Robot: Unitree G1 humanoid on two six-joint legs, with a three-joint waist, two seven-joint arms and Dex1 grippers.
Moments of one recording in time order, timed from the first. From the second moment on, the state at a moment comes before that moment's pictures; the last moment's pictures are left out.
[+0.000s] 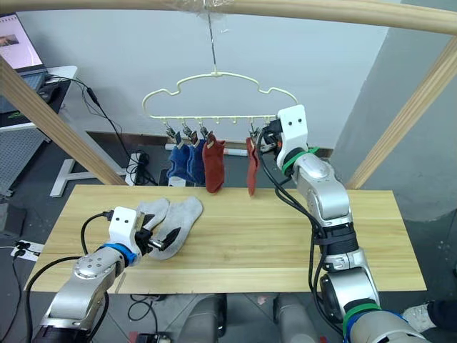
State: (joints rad) left arm -0.05 0.56 0.05 0.03 -0.12 0.27 -0.40; right arm -0.77 -0.11 0.03 0.07 0.18 0.58 0.27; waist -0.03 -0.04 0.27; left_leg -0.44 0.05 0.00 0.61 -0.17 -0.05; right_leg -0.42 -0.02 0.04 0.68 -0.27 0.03
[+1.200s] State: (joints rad) left arm -0.21 0.17 -0.03 -0.13 -0.35 0.34 -0.56; right arm -1.00 -0.01 -0.46 0.08 0.53 1.23 0.04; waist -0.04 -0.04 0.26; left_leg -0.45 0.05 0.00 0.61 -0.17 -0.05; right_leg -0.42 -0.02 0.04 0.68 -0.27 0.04
